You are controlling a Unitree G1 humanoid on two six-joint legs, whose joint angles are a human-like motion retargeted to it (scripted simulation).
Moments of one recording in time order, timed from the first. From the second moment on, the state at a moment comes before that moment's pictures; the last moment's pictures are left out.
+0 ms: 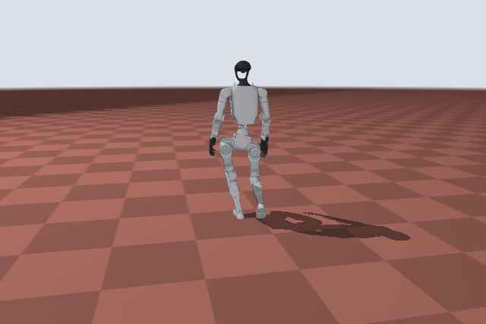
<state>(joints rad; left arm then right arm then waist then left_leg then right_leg) -0.02 0.27 -0.28 0.98 -0.05 -0.12 0.07 -0.08 -0.22 0.34 1.21 -0.05 -0.09 -0.05 0.06 -0.18 0.09 -0.47 -0.34 0.19 0.87 -0.57 0.23 -0.40 -0.31 0.00 1.59 -0.49 0.07</state>
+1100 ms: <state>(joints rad) 0.03 0.37 -0.45 0.27 0.06 -0.21 -0.13 -0.06 -0.26 0.25 1.27 -0.01 -0.08 -0.15 0.03 0.16 0.03 -0.41 0.27 0.08 1.56 -0.65 0.17 -0.26 0.13 -0.22 0.83 -0.63 -0.08</state>
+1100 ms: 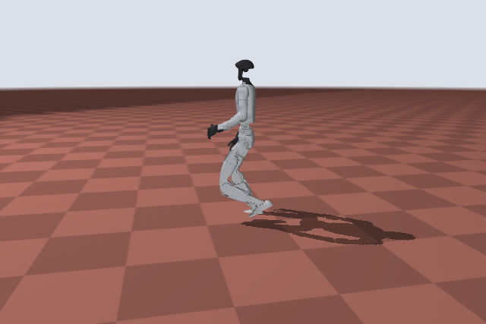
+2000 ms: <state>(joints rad) 0.10 0.44 -0.42 0.06 -0.16 -0.20 -0.18 -0.17 -0.29 0.33 1.24 -0.10 -0.08 -0.15 -0.03 -0.14 -0.05 -0.49 -0.21 0.32 0.69 -0.57 0.15 -0.15 -0.32 -0.11 1.14 -0.54 0.14</state>
